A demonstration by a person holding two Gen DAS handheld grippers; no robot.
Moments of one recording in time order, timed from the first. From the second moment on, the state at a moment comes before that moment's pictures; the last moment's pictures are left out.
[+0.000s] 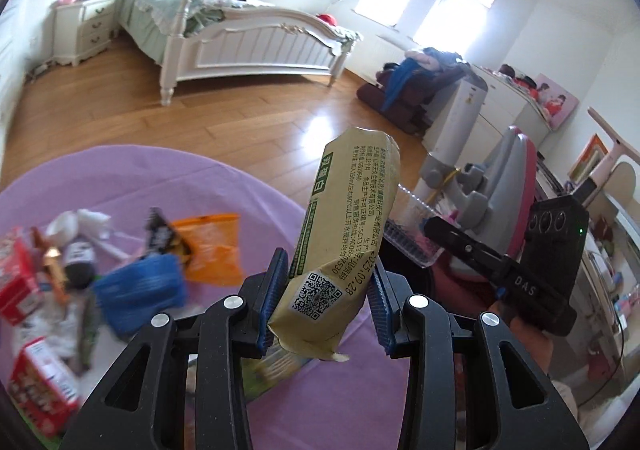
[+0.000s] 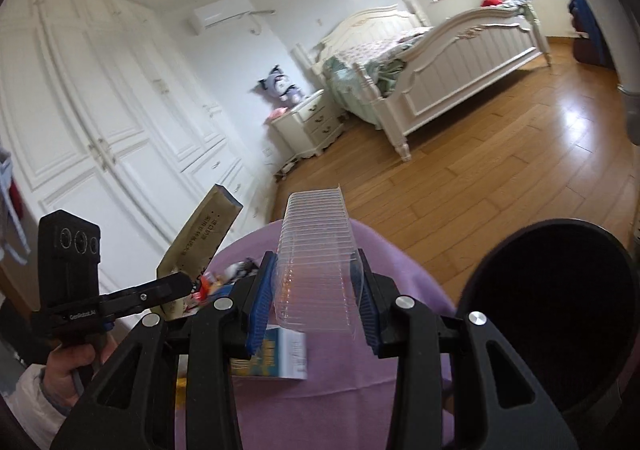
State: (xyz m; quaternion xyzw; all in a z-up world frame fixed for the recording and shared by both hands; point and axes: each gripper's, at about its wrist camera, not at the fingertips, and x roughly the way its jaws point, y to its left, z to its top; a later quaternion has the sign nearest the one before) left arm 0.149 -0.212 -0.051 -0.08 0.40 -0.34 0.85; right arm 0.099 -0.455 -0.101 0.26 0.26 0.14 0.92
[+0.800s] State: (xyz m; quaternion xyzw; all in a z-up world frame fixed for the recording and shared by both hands) left arm 0.209 -0.443 -0.165 0.06 0.52 -0.35 0.77; right arm 0.107 -0.561 -0.229 0.33 0.37 0.00 0.87
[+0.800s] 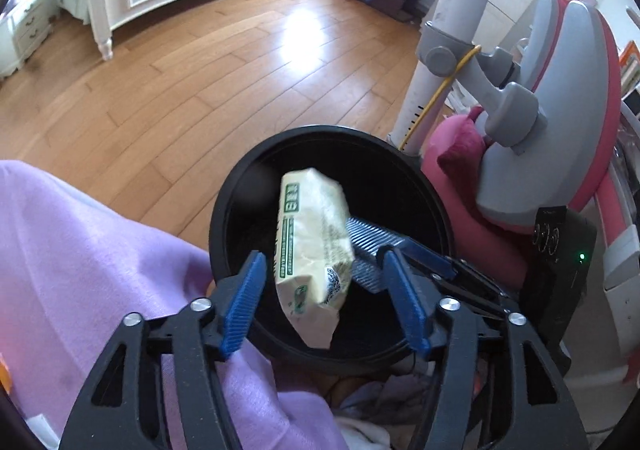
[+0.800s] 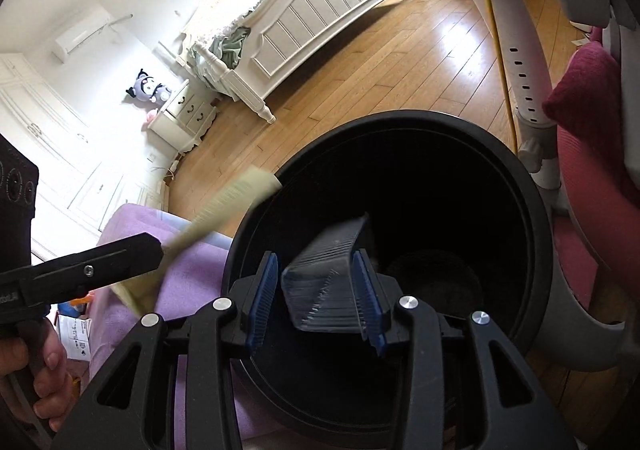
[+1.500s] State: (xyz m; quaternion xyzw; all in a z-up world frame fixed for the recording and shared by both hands) left arm 0.109 -0.232 -0.058 0.00 0.38 -0.27 0.89; right arm 0.096 -0.440 -0.128 0.22 0.32 0.15 0.91
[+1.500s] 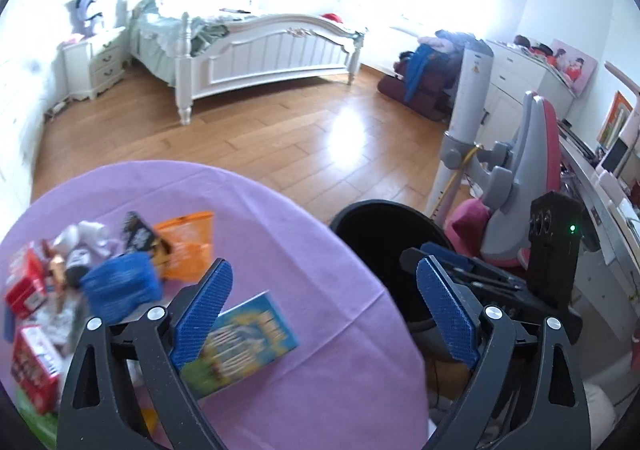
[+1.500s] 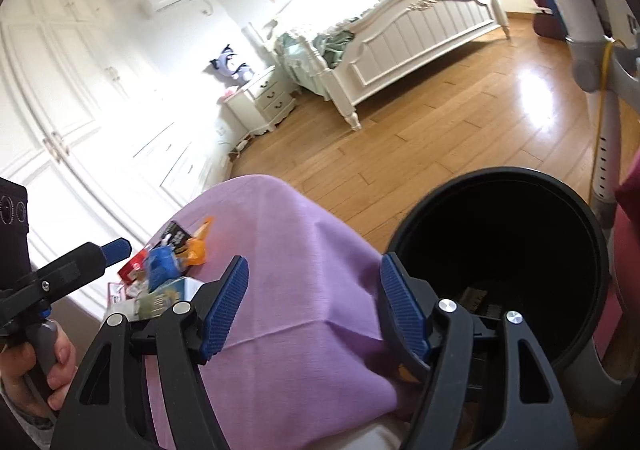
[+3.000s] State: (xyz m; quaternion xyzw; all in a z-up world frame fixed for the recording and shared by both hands) left arm 0.088 -0.017 -0.060 -0.02 0.32 -0.22 0.92; right arm 0.096 -0.263 -0.063 0.08 0.34 0.36 0.87
